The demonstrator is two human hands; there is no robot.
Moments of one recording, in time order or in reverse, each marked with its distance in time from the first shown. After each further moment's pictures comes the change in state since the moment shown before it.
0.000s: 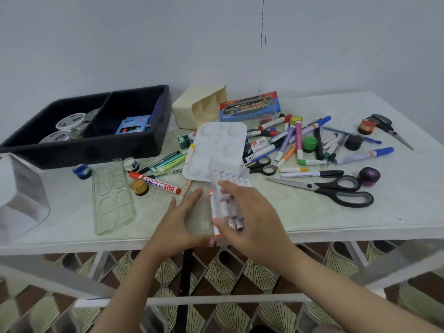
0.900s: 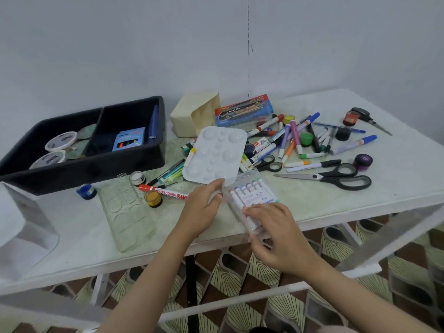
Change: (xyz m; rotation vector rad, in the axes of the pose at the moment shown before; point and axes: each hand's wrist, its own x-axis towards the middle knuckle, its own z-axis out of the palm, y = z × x) left_hand 0.045 0.006 -0.020 0.076 0.105 0.290; right_hand -0.036 -0.003 0.027 -0.200 0.003 0.000
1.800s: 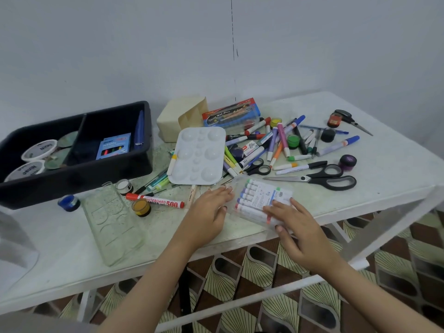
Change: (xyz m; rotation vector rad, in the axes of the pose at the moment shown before) left_hand 0.003 0.009 0.015 0.120 -0.086 0.321; right_hand -0.028 0.042 -0.029 -0.021 0.007 0.101
